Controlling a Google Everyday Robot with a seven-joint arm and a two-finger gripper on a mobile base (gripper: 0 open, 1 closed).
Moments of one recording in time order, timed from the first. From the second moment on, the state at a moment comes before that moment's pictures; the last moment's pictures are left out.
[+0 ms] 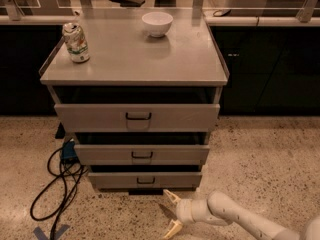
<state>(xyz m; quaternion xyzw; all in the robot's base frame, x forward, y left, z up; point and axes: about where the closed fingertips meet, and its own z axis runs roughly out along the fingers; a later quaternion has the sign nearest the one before) 0.475 -0.020 0.271 -0.59 0.62 0.31 0.40</state>
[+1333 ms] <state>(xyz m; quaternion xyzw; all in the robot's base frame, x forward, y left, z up) 0.445 -0.032 0.257 -0.65 0.66 0.23 0.29</state>
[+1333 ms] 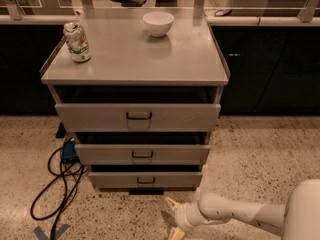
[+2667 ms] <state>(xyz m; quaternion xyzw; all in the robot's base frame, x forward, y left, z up) 0.506 -0.045 0.248 -0.64 0.64 0.26 0.35</state>
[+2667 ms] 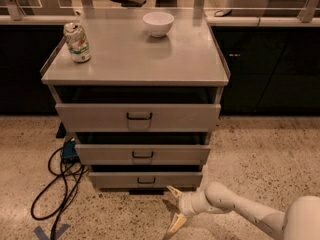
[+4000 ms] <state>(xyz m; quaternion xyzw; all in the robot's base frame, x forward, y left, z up) 0.620 -0.139 0.291 -0.52 0.70 0.13 0.46</state>
